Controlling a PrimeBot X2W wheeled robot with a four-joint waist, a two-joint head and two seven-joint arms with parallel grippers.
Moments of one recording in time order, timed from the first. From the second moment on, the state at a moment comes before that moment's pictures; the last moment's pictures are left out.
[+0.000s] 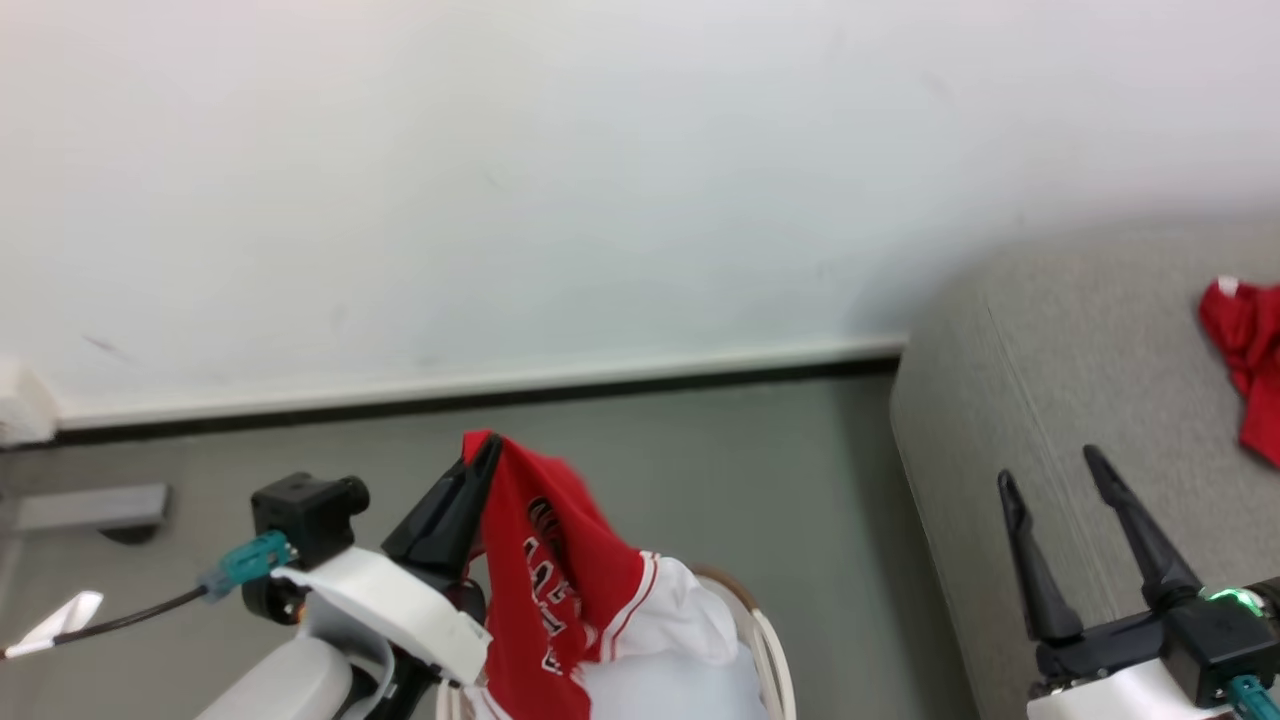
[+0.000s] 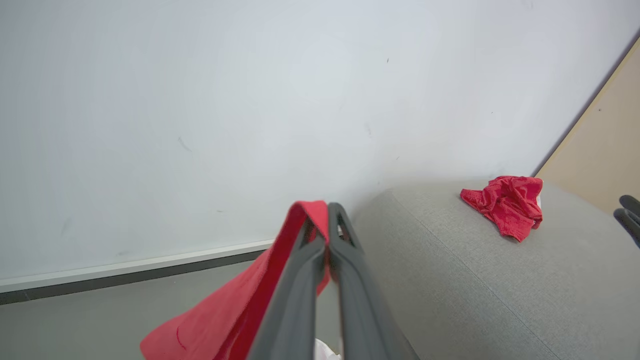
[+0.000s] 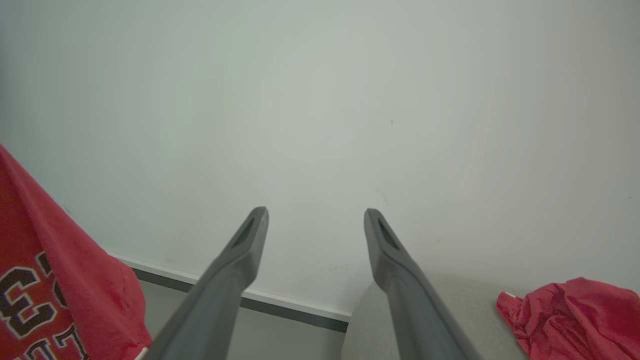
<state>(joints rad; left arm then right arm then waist) -0.43 0.48 -0.72 0.17 -0.87 0.07 -0.26 -0.11 -0.14 0.10 0.07 0.08 0.13 -0.26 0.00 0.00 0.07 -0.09</state>
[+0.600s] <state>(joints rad) -0.47 0.55 -0.73 -0.17 -0.83 0.19 -0.13 -0.25 -0.21 0.49 0.16 0.21 0.13 -0.26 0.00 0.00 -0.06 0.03</state>
